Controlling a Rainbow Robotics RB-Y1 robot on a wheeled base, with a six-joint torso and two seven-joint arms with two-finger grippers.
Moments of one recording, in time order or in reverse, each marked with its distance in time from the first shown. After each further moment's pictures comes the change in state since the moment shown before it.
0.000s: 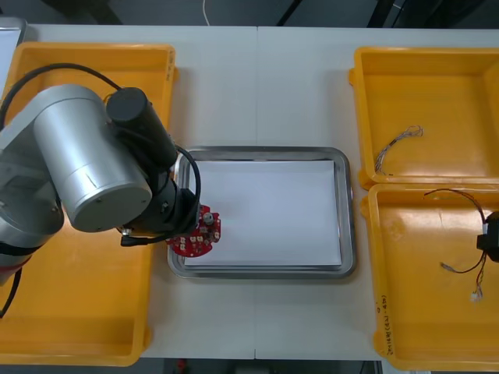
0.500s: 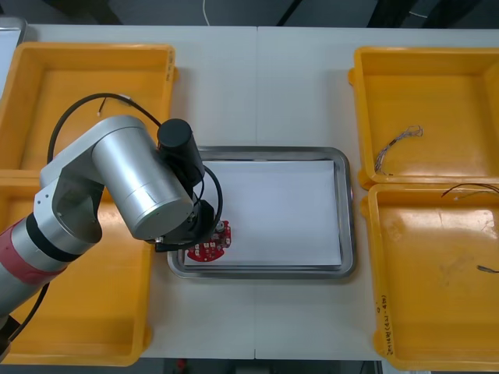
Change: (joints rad) right arm -0.011 -0.265 -0.015 -0.005 -0.189 0.001 0.000; left arm 0.000 -0.068 -0.107 0.175 -0.122 -0.110 0.002
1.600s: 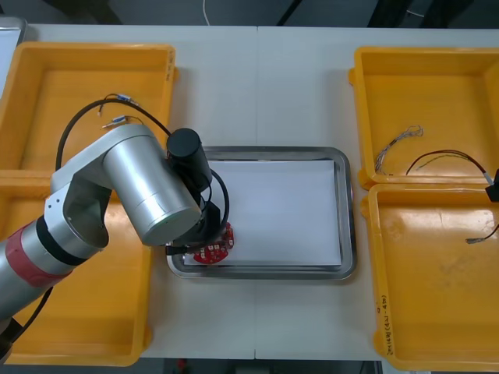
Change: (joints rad) right arm -0.263 -0.156 0.185 -0.006 -0.107 0.001 0.068; left arm -0.005 -0.004 -0.034 0.014 -0.019 -0.041 0.052
